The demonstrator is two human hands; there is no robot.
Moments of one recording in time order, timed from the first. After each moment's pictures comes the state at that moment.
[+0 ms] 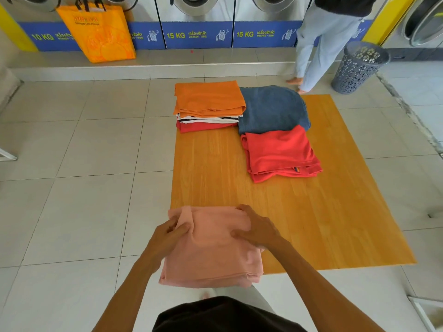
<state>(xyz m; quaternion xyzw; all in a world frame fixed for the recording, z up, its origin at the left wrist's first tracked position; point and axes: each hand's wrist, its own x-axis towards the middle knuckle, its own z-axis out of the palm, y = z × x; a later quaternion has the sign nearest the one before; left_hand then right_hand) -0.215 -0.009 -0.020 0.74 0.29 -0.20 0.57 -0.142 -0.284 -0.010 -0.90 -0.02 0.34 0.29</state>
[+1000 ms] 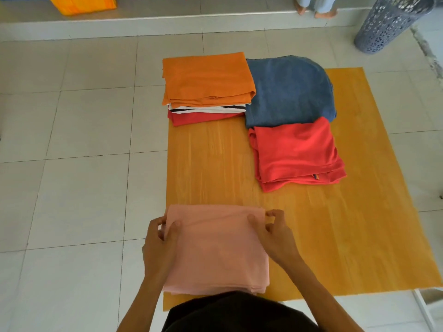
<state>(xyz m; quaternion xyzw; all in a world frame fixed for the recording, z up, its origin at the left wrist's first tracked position) -0.173 -0.012 -0.041 0.79 0.41 -0.06 0.45 -0.106 -0.289 -0.026 -0.86 0.17 0.26 0.40</state>
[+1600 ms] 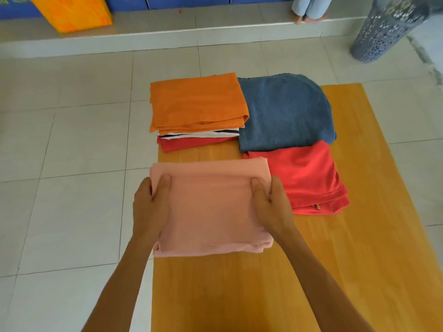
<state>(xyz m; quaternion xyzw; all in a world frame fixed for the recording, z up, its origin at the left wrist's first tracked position) 0.001 -0.008 0.019 0.81 0.33 0.02 0.48 0.033 -0.262 0.010 -0.83 0.14 0.10 0.52</state>
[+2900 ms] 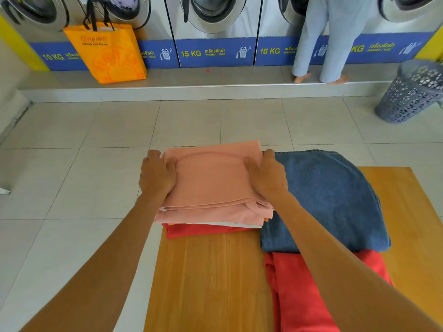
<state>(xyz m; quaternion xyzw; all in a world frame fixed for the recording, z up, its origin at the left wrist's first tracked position) 0.287 0.068 0.009 0.89 0.34 0.07 0.28 0.343 -0.175 0.003 -0.92 0.05 0.09 0.39</state>
